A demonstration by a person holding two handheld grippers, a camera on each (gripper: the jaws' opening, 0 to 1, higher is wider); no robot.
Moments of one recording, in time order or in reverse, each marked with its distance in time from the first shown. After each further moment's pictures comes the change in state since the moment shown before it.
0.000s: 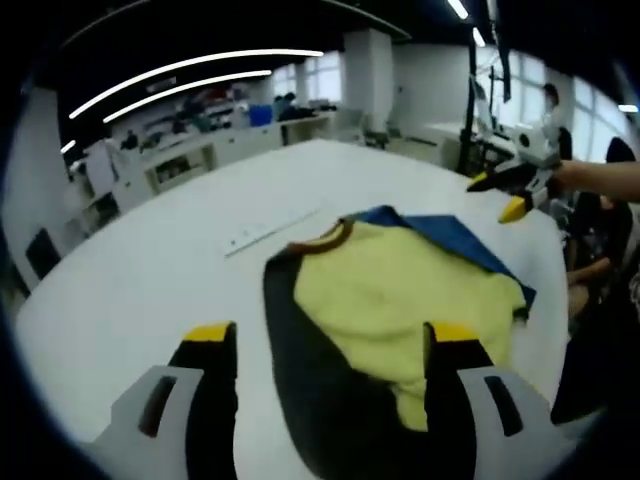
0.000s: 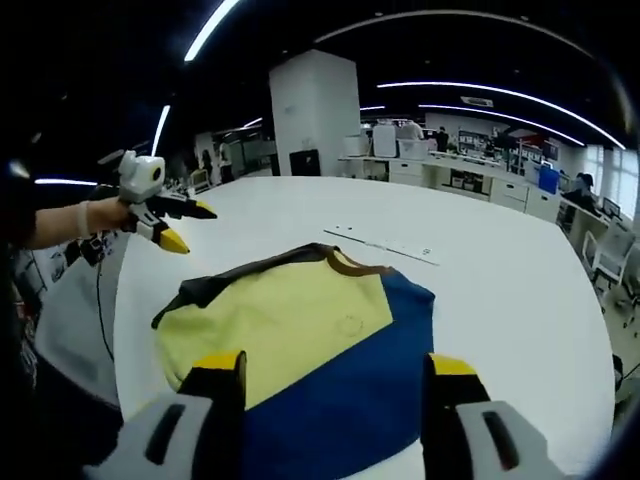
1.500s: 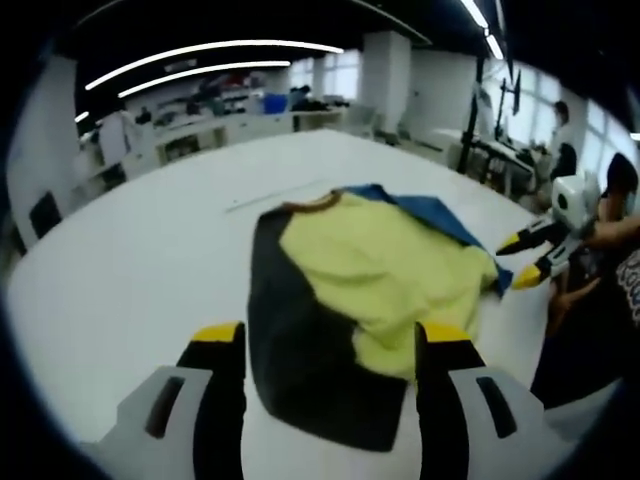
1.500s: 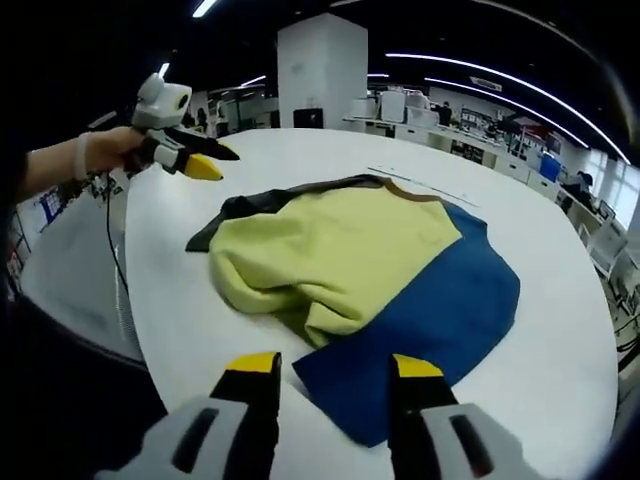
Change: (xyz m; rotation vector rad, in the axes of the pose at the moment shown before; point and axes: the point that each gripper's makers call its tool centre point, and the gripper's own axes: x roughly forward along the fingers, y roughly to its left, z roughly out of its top) left arm -0.033 -0.026 -0.054 -0.105 0.012 0.010; right arm -0.005 0.118 -0.101 -0.040 0.194 -0.072
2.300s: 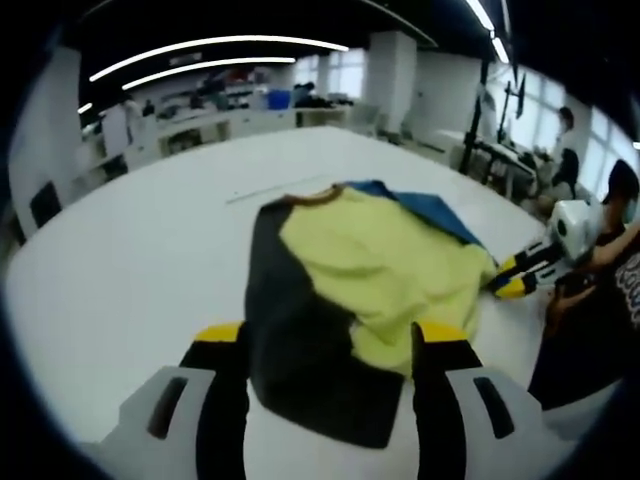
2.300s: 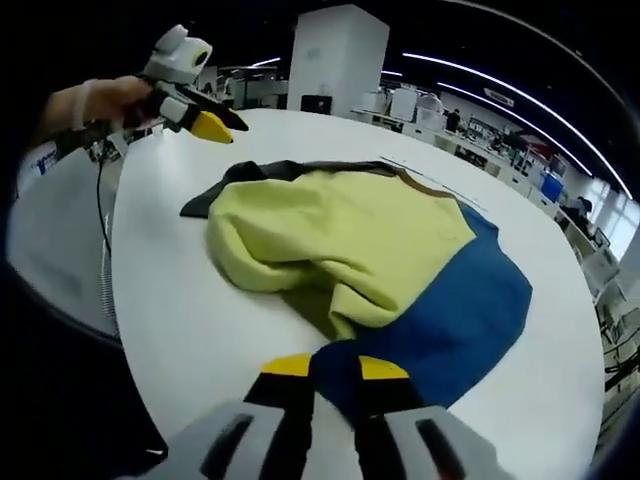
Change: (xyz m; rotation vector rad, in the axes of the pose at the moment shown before) left arm 0.000 0.004 -0.008 -0.030 0.009 0.001; right arm 0.020 0.008 -0.015 -0.144 0.048 -0.063
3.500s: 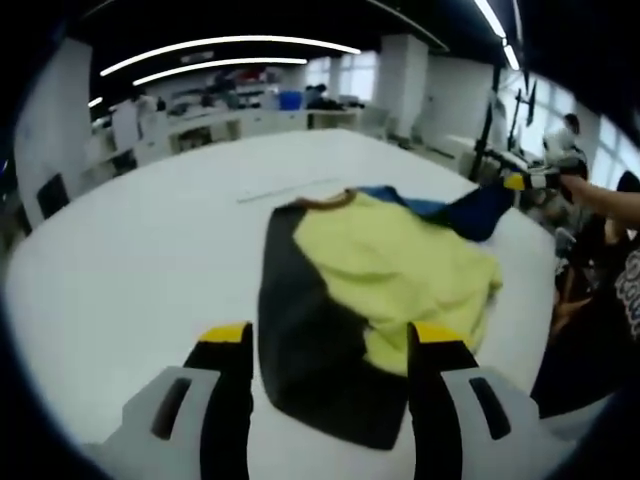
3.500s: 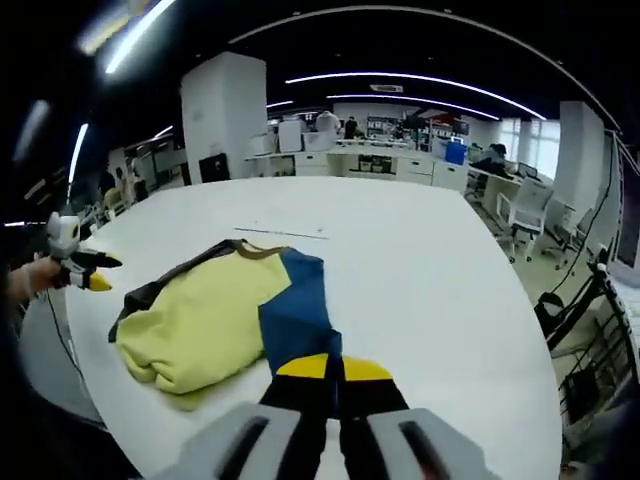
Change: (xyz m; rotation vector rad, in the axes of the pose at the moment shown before) left arm -0.006 0.006 0.006 -0.034 -0.006 0.037; right arm -0.100 -0.234 0.023 0.448 -0.160 -0.258
